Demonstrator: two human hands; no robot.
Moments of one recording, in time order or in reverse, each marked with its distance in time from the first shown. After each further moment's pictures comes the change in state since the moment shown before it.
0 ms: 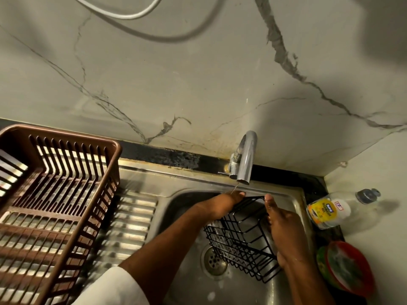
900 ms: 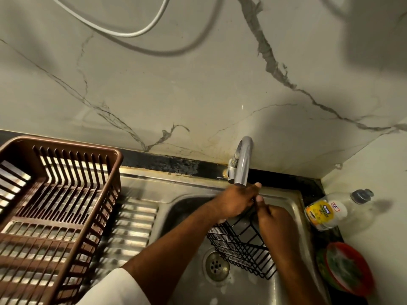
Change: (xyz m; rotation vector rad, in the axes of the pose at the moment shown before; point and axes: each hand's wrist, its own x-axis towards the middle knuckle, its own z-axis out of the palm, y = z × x) left_hand -0.008 0.042 0.011 -0.037 0.076 0.202; right_hand 0.006 -0.011 0.005 -0.363 0.007 -0.160
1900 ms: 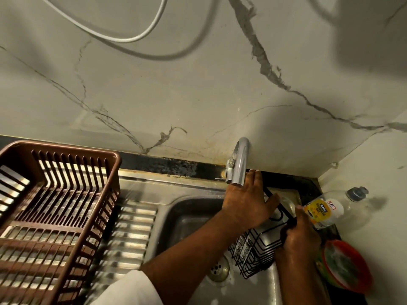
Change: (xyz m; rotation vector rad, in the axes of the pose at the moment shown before) left_hand -0.005 0.025 0.035 0.946 0.180 0.144; right_hand -0.011 0.027 -0.008 0.946 0.311 0.465
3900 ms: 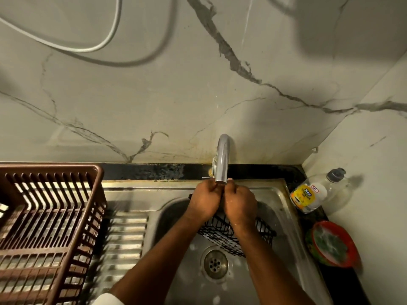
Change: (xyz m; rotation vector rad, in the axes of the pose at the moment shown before) left_hand -0.003 -0.070 0.016 -0.803 0.174 -0.109; right_hand 0.003 0.012 0.090 -0.816 -0.136 -0.379
